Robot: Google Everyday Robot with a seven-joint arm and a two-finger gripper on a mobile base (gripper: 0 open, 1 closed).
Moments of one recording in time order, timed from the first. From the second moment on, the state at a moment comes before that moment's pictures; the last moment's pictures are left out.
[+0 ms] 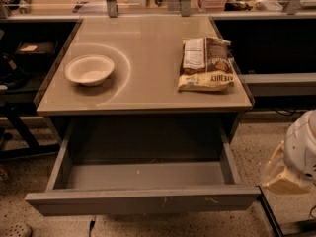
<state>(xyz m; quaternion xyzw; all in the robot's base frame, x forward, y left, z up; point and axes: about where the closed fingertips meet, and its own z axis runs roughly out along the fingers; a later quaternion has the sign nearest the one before) 0.320 -0.213 0.853 -0.54 0.84 0.04 0.08</state>
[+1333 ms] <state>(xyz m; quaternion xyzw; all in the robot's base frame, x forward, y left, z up) 0.297 -0.147 0.675 -0.57 0.80 0.16 0.00</state>
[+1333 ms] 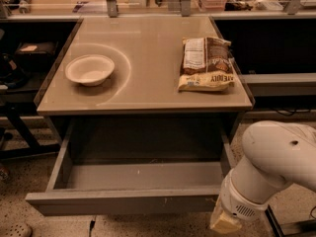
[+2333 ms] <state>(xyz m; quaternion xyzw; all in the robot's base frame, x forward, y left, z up) 0.321 -0.139 0.661 -0.59 0.80 0.16 0.01</state>
